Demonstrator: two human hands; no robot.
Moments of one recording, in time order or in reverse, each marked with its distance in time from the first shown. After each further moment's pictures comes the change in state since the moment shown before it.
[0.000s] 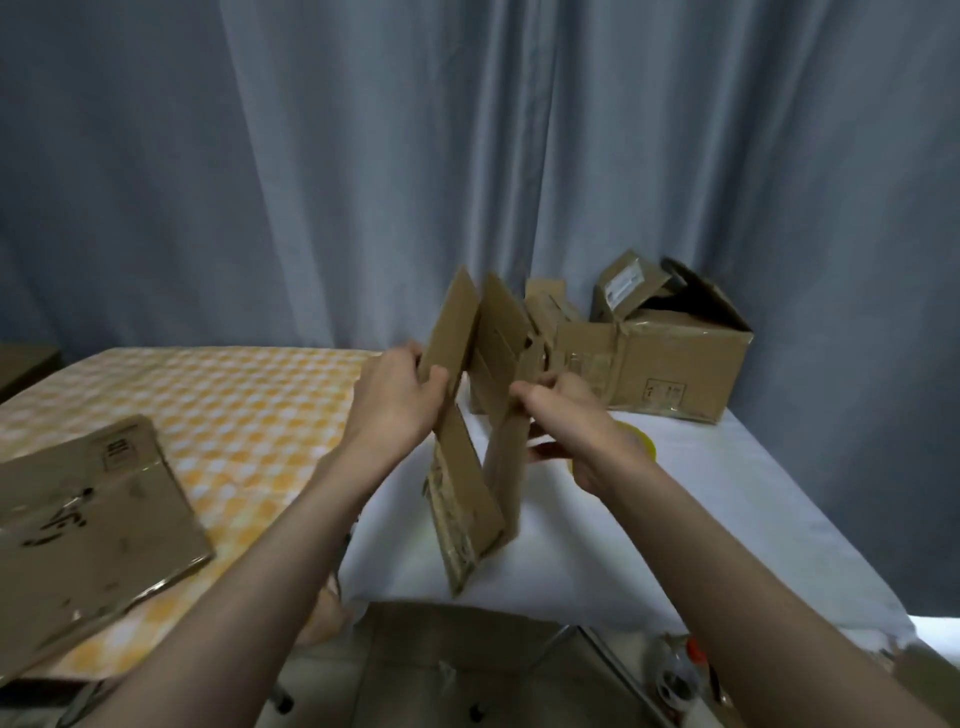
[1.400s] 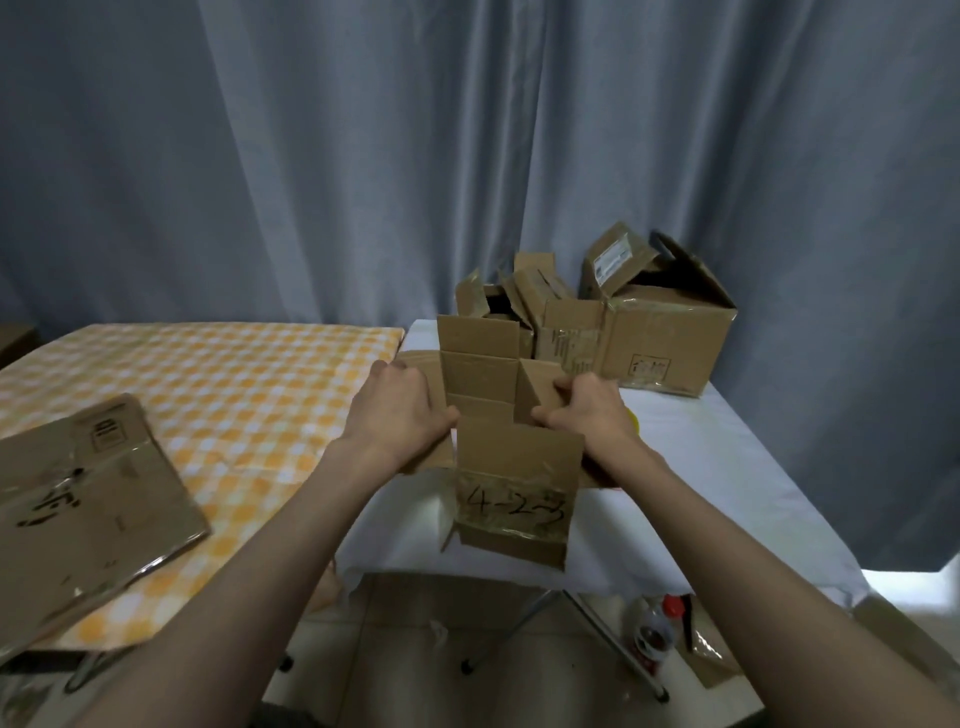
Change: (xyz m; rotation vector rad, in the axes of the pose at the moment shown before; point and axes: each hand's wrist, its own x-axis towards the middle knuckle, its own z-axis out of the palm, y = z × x) left_hand 0.001 -0.023 0.029 0.446 -0.213 0.085; right_hand 0.026 0.031 -0.035 -0.751 0.175 -0.055
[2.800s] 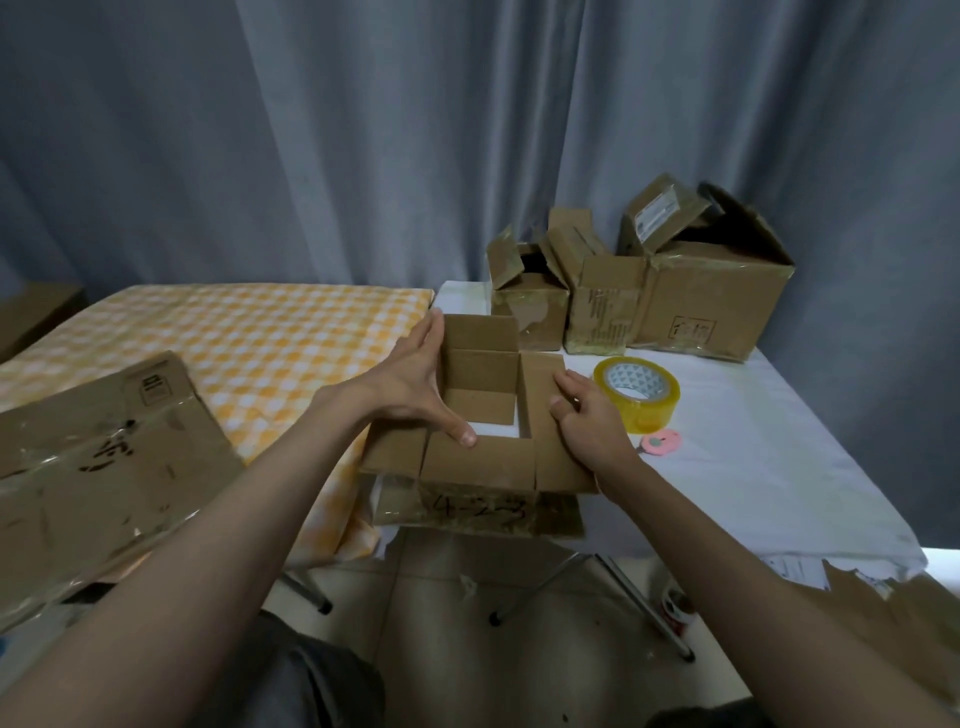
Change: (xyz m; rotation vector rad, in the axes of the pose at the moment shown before) left_hand 0.017 -0.057 0.016 -0.245 -0.503 0.139; right_hand -0.023 0.020 0.070 0.389 -0.035 -0.063
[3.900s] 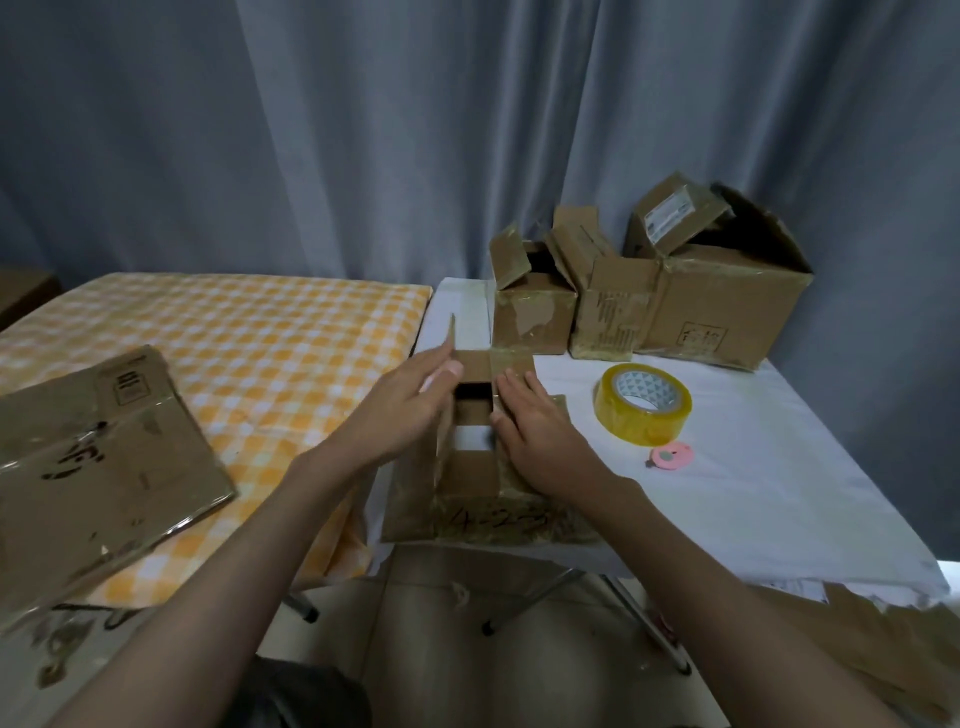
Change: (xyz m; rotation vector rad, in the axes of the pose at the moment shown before) left_hand -0.024 0.004 0.029 -0.337 0.375 0.071; right_hand 0.008 -0.009 0.041 -0.431 -0.241 -0.348
